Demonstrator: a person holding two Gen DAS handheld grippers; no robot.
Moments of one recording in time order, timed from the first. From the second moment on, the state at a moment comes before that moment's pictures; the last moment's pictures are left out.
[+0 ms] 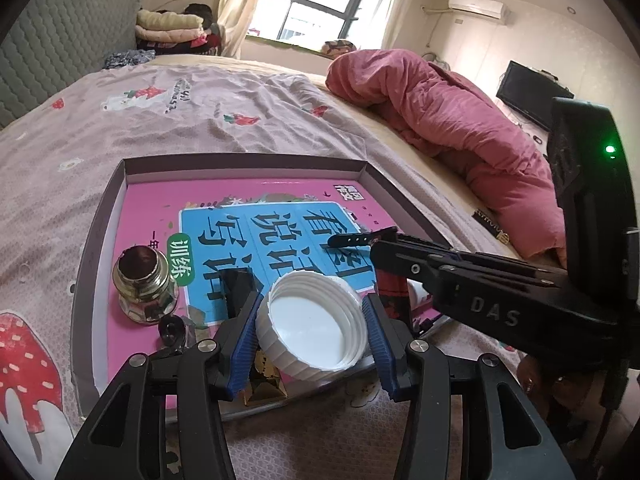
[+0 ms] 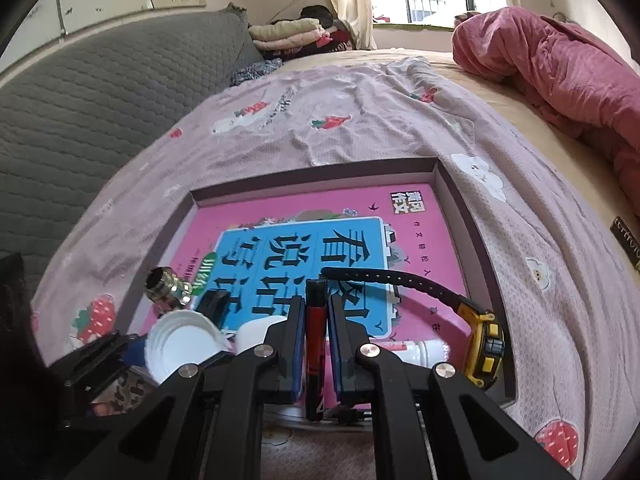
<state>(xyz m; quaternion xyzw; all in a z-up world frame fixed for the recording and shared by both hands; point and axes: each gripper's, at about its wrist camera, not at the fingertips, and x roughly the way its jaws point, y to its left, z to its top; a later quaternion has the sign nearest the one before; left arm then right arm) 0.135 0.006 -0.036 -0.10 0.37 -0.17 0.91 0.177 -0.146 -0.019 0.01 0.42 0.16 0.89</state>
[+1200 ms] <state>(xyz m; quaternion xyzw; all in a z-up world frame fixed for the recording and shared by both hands) 0.128 0.029 -0.029 -0.11 0.36 -0.11 0.92 0.128 -0.194 0.012 0.05 0.39 0.14 0.91</state>
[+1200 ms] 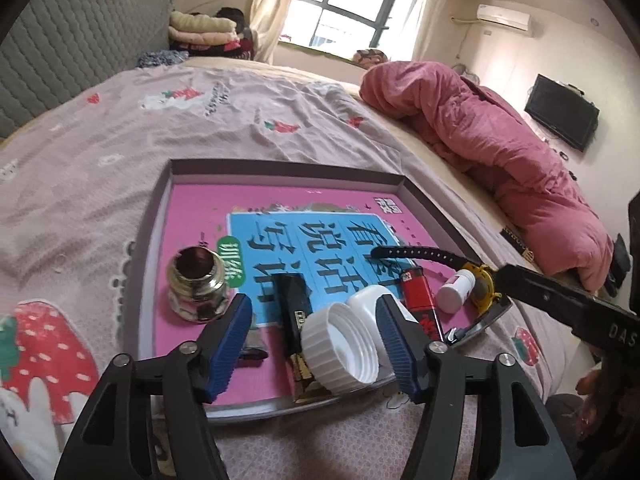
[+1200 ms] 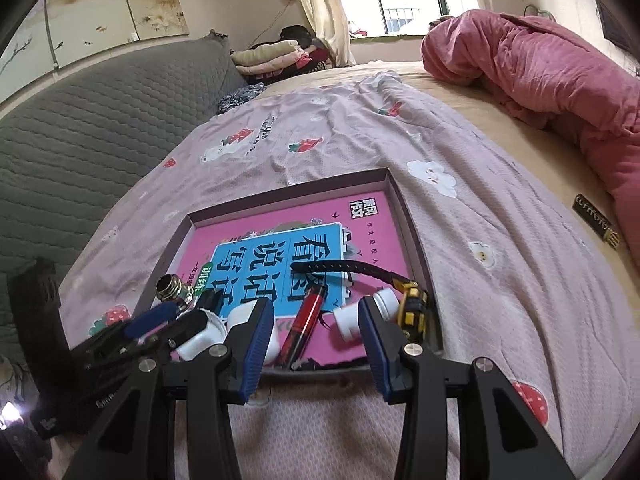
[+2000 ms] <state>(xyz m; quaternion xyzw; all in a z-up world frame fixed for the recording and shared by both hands) 0.046 0.011 0.014 -0.05 0.37 -0.03 0.93 0.061 -0.185 0.019 0.02 0.38 0.13 0.92</state>
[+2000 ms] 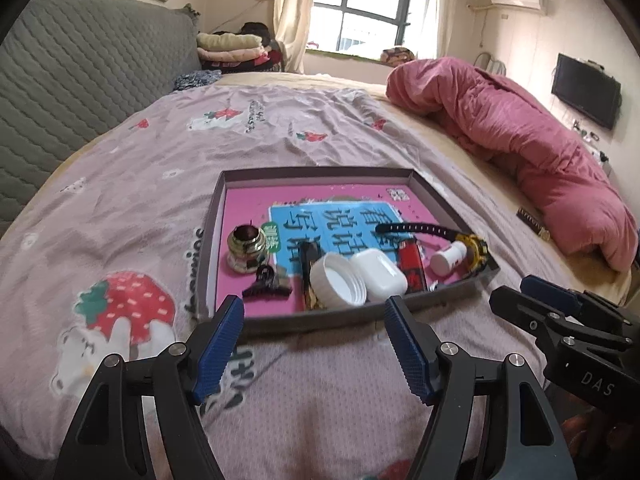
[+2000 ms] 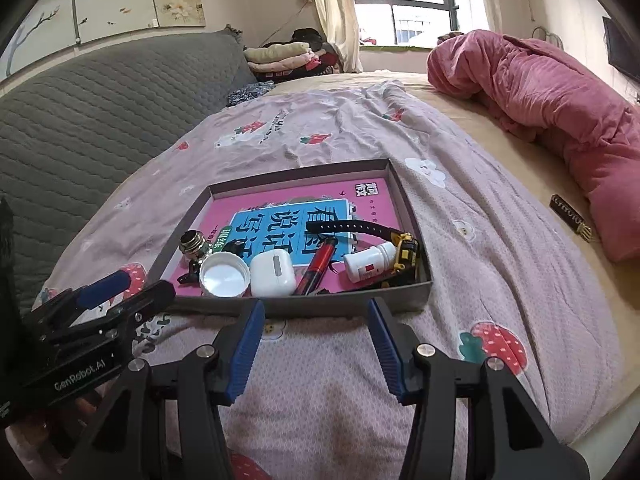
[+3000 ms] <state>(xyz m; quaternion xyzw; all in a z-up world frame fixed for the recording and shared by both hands) 0.003 -0.002 0.012 -0.05 0.41 0.01 0.91 0.023 -0.191 0.006 -0.02 0.39 0.12 0.91</state>
